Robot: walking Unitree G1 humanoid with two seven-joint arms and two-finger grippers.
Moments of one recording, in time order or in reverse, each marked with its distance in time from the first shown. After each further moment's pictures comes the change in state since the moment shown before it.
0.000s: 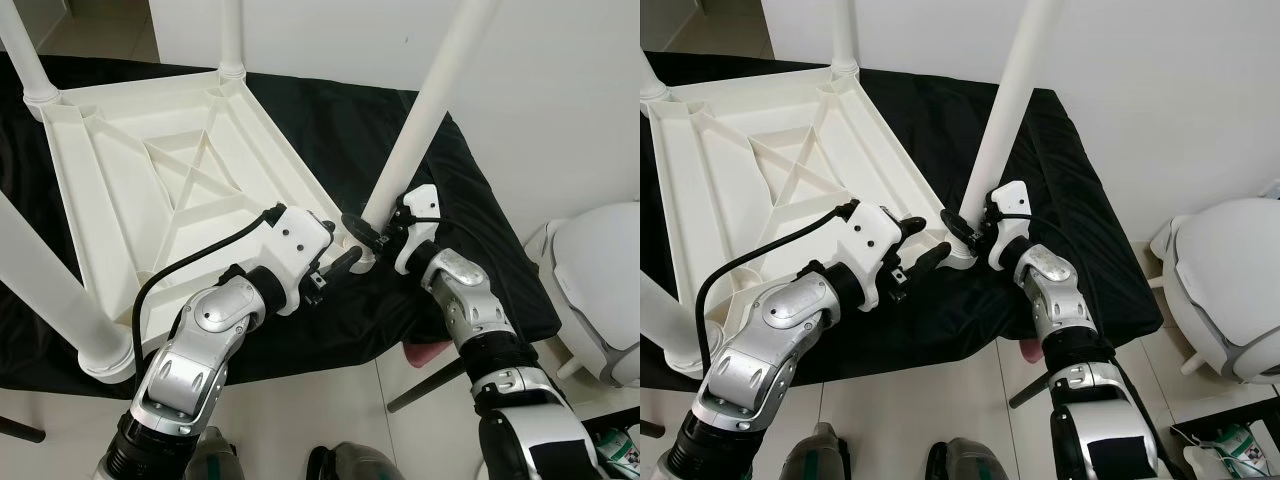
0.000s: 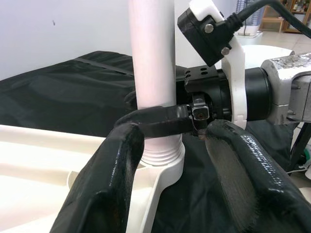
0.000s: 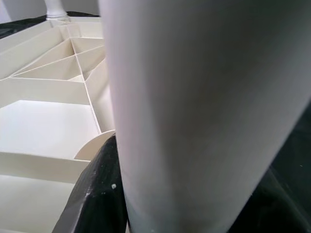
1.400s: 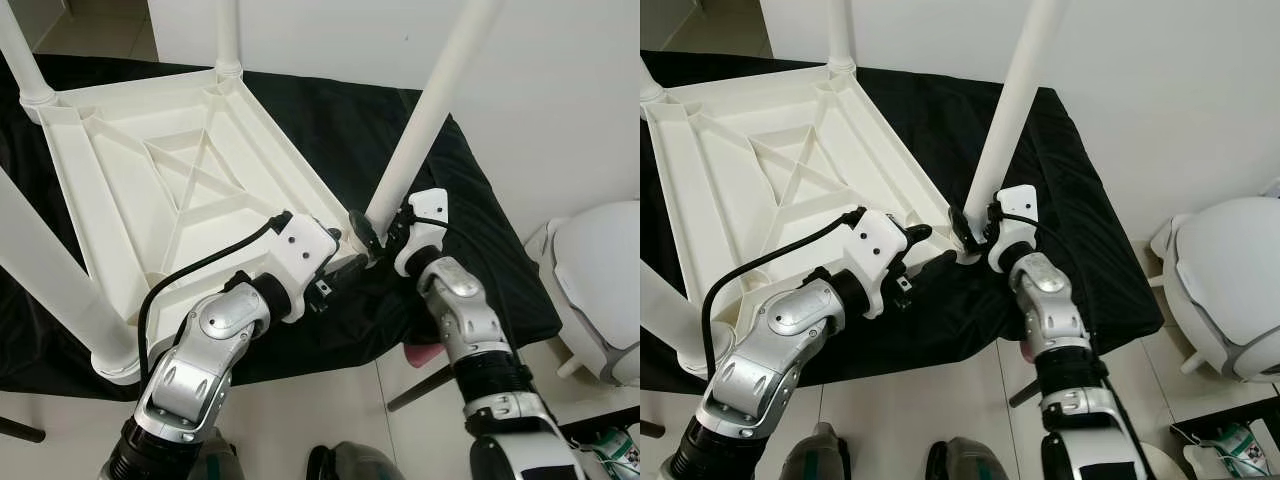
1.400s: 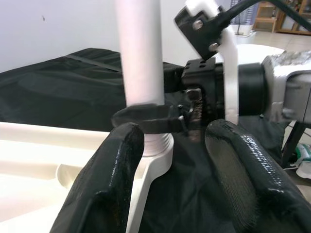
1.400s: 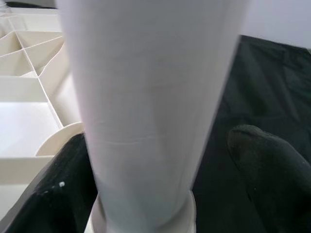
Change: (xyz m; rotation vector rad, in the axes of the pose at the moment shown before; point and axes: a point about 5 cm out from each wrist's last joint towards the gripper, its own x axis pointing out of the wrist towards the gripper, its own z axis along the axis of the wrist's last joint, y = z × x) left arm 0.000 -0.007 -0.002 -0.014 0.000 -0.017; right arm -0.011 -0.007 0.000 -0.038 0.013 -0.127
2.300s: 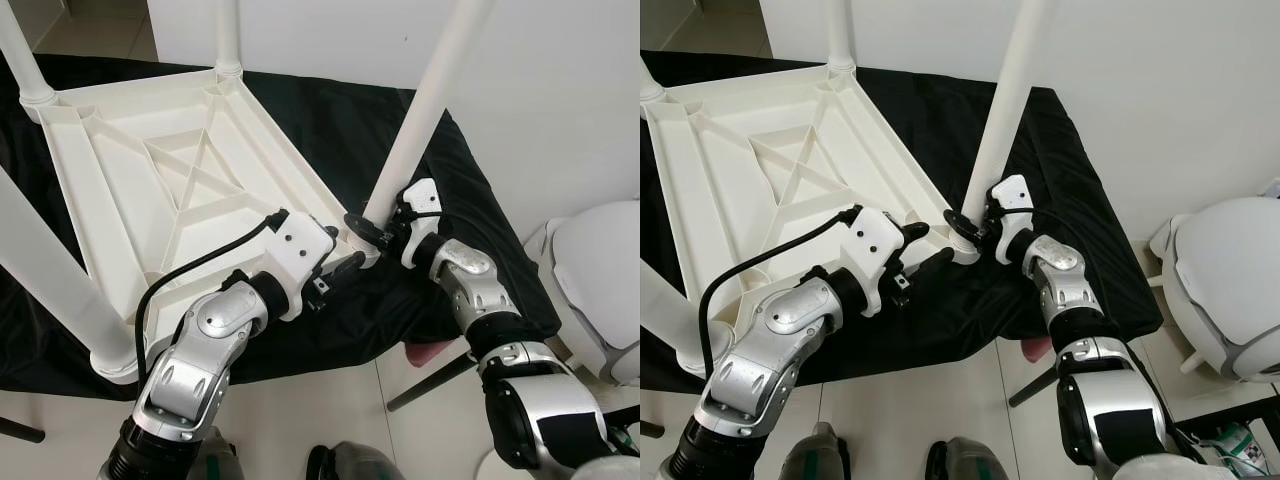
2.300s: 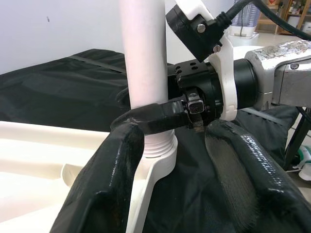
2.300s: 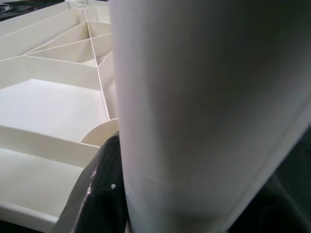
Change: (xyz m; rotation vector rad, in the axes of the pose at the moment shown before) left arm -0.001 0.003 0.001 -0.001 -0.003 0.012; right arm 0.016 -0.006 -0.002 -0.060 0.017 0.299
